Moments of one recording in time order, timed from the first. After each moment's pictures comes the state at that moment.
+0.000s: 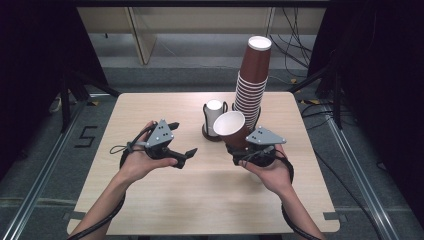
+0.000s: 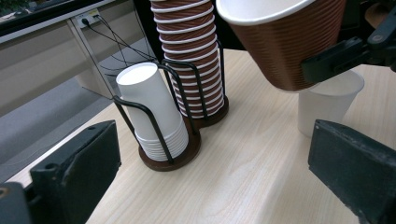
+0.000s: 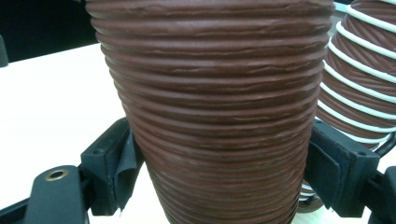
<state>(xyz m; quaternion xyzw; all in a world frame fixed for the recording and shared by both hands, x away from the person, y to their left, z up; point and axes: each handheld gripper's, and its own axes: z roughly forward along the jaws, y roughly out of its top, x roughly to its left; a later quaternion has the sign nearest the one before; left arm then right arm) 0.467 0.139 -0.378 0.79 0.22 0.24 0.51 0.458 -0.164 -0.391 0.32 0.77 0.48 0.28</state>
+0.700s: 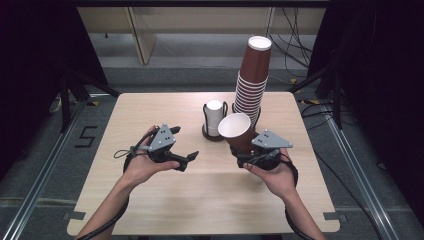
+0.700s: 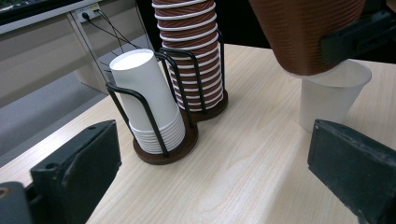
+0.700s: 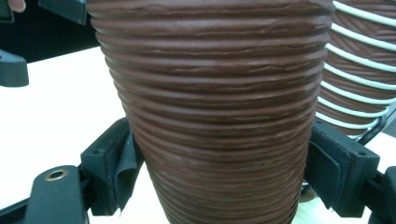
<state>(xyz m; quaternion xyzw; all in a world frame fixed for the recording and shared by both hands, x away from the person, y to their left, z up) 0.468 0.134 -0.396 0.79 0.23 0.24 0.52 0.451 -0.177 -0.395 0.34 0.76 0.49 0.27</state>
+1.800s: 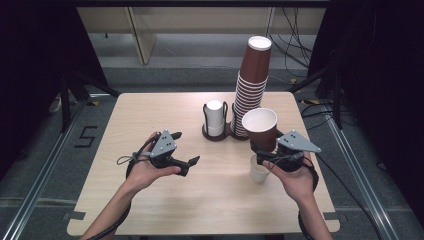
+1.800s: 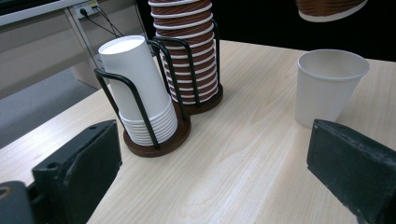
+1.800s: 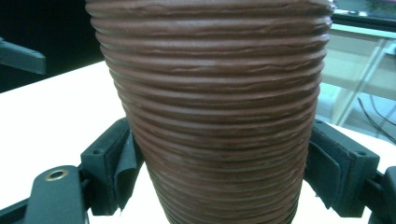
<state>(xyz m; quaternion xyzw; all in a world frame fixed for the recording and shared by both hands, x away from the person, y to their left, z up) 0.462 0.134 -0.414 0.78 0.24 0.23 0.52 0.437 -0.226 -0.383 0.38 0.71 0.50 0.32</state>
